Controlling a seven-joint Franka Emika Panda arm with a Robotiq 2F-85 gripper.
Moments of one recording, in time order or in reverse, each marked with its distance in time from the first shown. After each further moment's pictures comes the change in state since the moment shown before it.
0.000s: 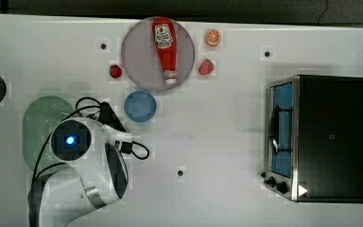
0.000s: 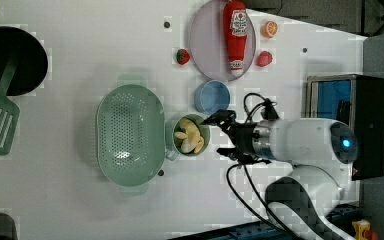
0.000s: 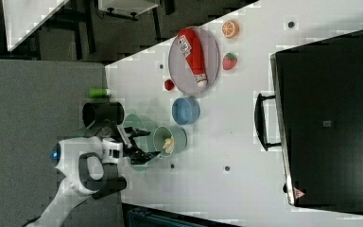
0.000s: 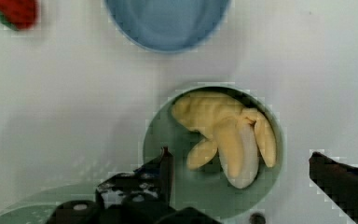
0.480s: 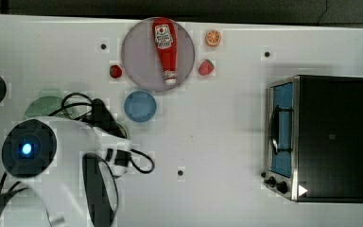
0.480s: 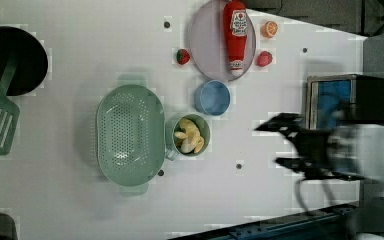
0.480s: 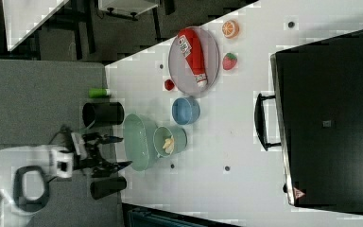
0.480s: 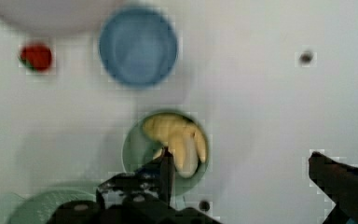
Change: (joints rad) arm 0.041 -0.299 -0.115 0.145 -0.005 -0.470 -0.058
